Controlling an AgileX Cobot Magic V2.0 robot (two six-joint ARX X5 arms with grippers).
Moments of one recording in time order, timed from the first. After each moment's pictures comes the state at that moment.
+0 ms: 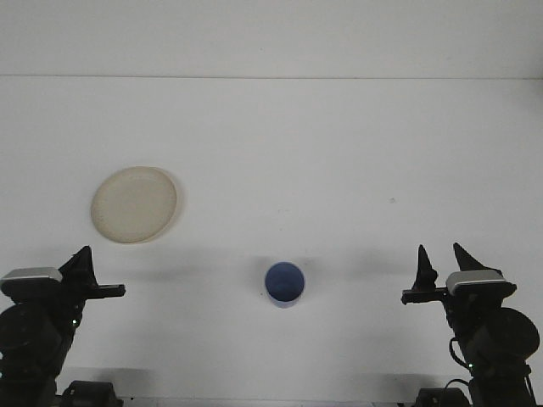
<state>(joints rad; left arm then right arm) -0.04 0.43 0.74 -0.48 -0.08 -0.10 0.01 0.38 0.58 -0.37 -0.10 0.06</state>
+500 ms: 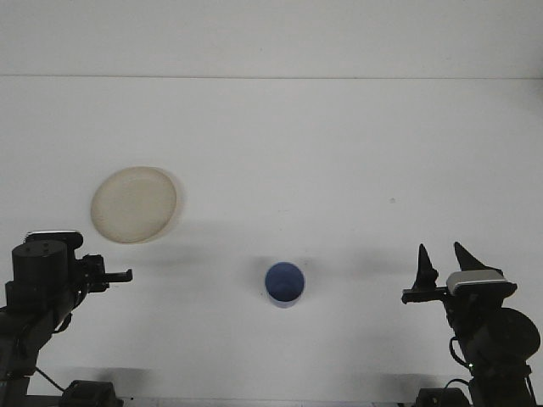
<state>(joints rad) -0.05 0.79 1.03 -0.89 -0.07 -0.06 0.01 0.38 0.58 -0.36 -0.10 0.06</state>
